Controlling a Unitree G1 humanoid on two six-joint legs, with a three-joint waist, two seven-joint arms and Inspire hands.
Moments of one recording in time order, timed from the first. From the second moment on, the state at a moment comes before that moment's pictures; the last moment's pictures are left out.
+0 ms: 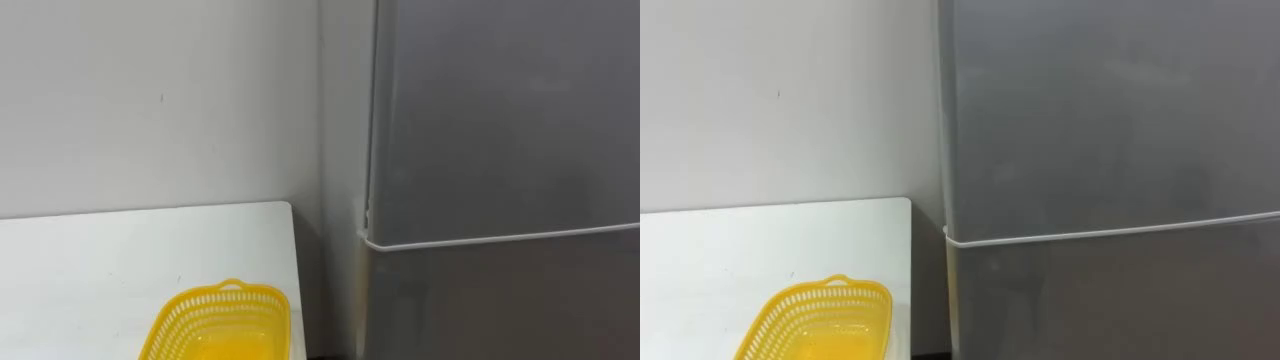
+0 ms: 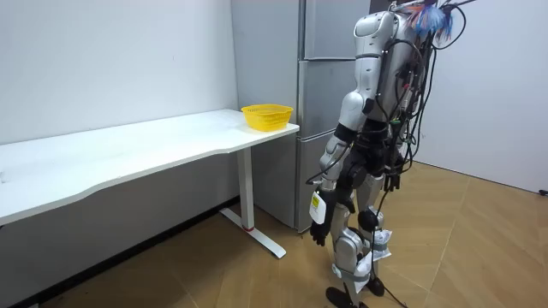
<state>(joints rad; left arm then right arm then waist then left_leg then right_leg) 0.17 0.18 0.02 1.16 0.46 0.22 -0.21 0.09 -0.21 0.09 1.28 -0.40 0.19 0.11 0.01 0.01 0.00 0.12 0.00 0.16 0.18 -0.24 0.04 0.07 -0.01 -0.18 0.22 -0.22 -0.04</state>
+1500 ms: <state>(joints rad) 0.21 0.18 0.17 1.18 -0.05 0.21 0.03 0.09 -0.21 0.03 1.33 -0.39 0.19 0.10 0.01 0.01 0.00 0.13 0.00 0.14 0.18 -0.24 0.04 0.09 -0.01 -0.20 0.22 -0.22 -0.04</state>
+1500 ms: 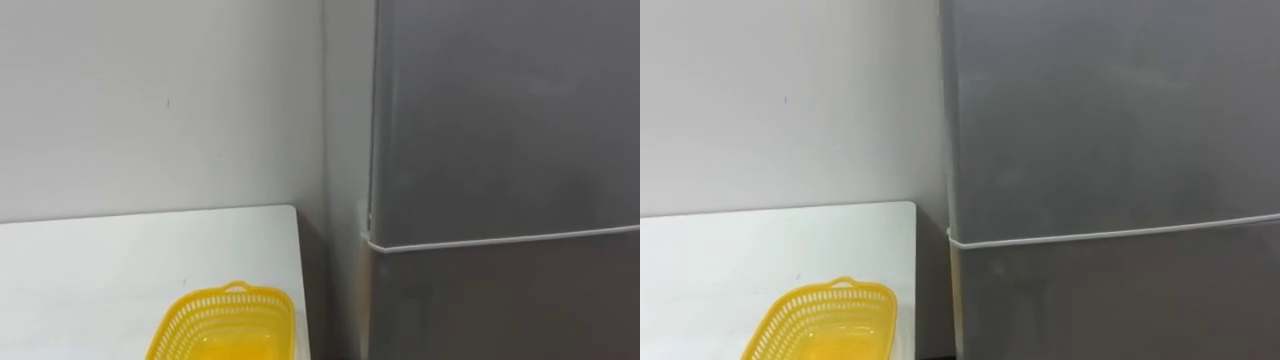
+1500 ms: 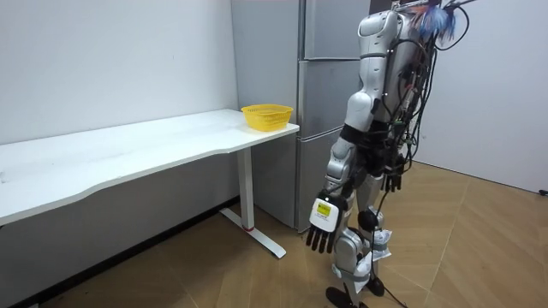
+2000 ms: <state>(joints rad) 0.18 0.17 0.55 1.10 -0.84 0.06 0.42 0.10 -0.22 -0.03 1.32 -0.35 0.18 0.03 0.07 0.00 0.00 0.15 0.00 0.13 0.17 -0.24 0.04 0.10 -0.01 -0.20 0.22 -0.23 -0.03</state>
